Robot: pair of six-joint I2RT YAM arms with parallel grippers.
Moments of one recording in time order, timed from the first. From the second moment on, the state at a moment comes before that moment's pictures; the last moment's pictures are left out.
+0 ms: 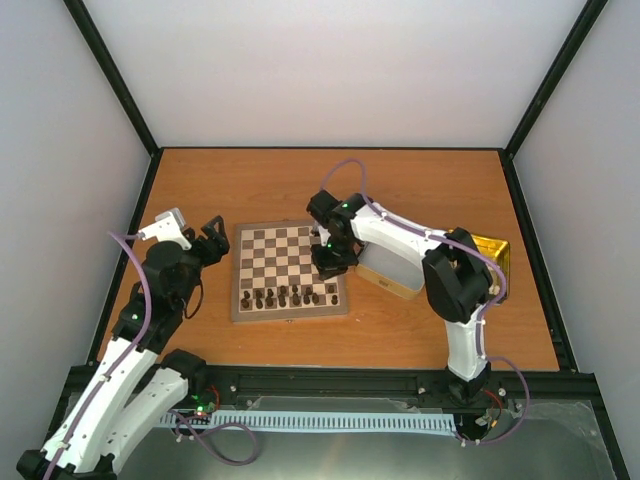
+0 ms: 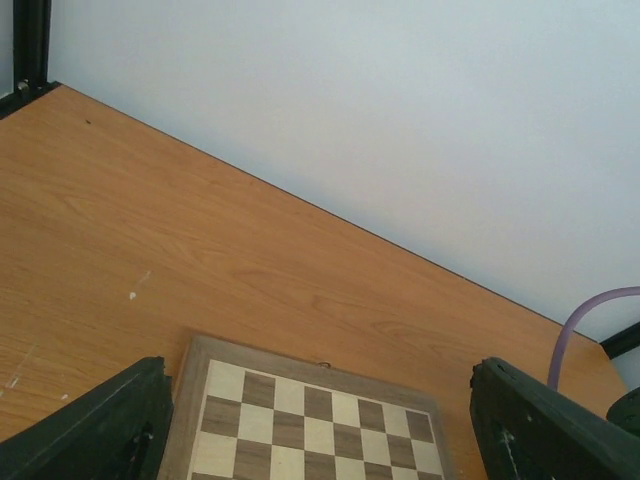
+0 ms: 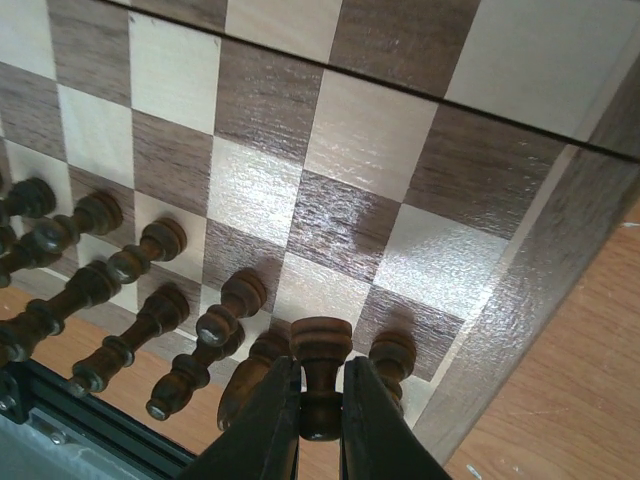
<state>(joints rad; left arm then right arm) -0.36 0.59 0.66 -0.33 -0.28 -0.61 0.75 1.96 1.57 -1.04 -0.31 0.46</state>
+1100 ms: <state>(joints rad) -0.36 0.58 0.64 -0.33 -0.30 -0.58 0.83 2.10 1.68 -1.15 -0.27 0.46</state>
